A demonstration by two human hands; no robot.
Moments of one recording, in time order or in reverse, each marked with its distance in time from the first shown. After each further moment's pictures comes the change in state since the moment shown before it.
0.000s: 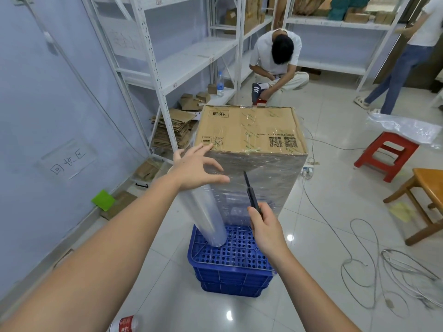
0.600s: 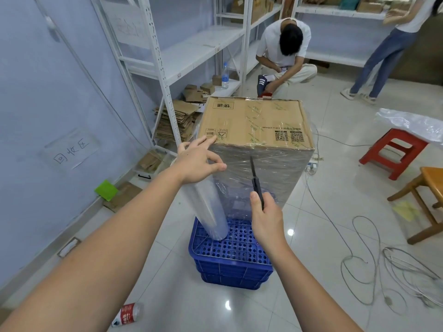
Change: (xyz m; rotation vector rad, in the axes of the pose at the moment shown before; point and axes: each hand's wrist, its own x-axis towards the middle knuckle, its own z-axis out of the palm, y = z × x) left_hand 0.002 0.006 -0.002 -0.001 0.022 -0.022; right_hand 0.011 -0.009 0.011 -0.120 0.150 -0.096
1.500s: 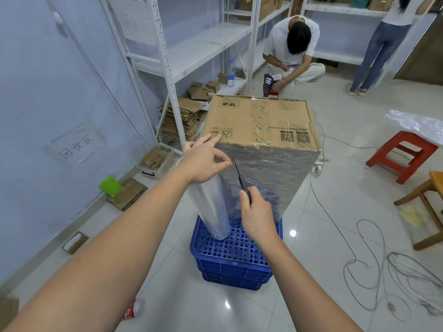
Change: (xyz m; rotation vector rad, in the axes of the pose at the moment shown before) left_hand 0.006 0.007 0.006 0.043 0.057 -0.048; right_hand 0.017 -0.011 0.019 -0.162 -0.148 -0.025
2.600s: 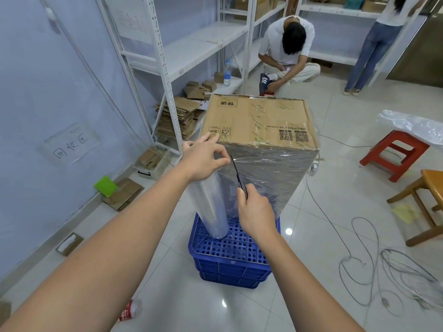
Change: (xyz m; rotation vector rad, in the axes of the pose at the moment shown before) left_hand 0.000 0.001 -0.004 -0.108 0.006 0.000; right_hand 0.003 -0.012 0.003 -0.300 0.009 -0.002
